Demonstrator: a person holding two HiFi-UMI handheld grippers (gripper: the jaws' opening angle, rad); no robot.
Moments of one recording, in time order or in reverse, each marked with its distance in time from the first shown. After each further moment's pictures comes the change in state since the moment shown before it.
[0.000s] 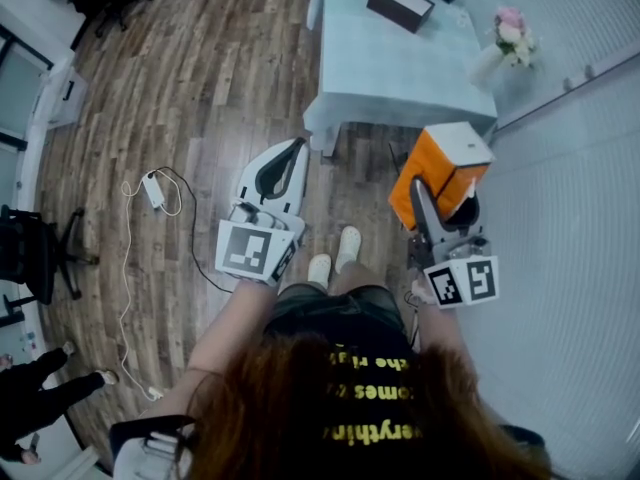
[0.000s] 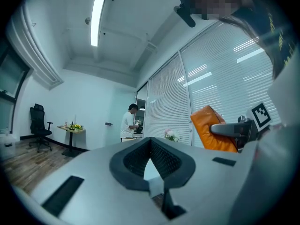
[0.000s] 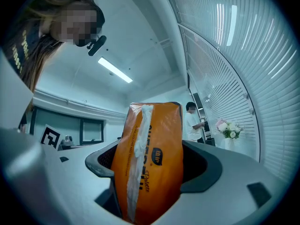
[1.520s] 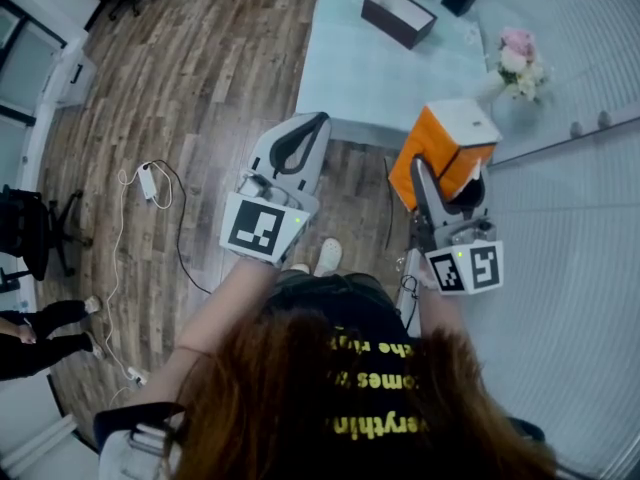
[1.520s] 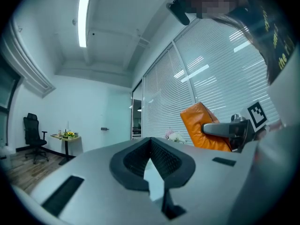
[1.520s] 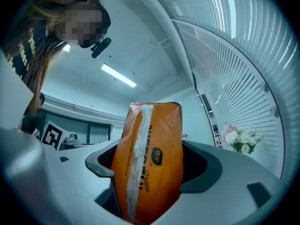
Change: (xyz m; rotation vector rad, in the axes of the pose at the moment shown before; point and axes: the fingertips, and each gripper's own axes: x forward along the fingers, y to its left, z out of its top) left arm 0.174 -0.048 0.001 0.089 0.001 0.000; right arm 0.093 -0.141 0.025 0.002 -0.050 0.145
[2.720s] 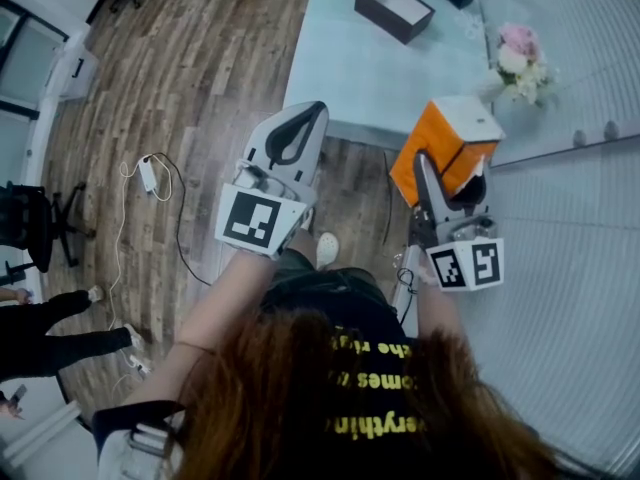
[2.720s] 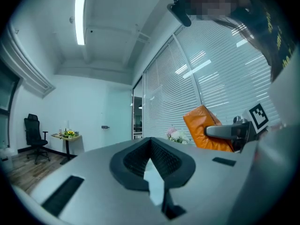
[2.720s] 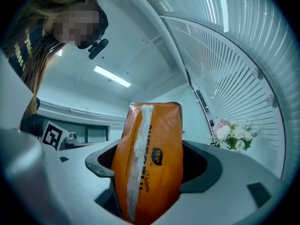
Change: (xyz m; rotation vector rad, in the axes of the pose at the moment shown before) left arm 0.056 -0.009 -0.007 0.013 0.036 0.024; right arm 0.008 -0.064 -0.010 0.067 0.016 -0.019
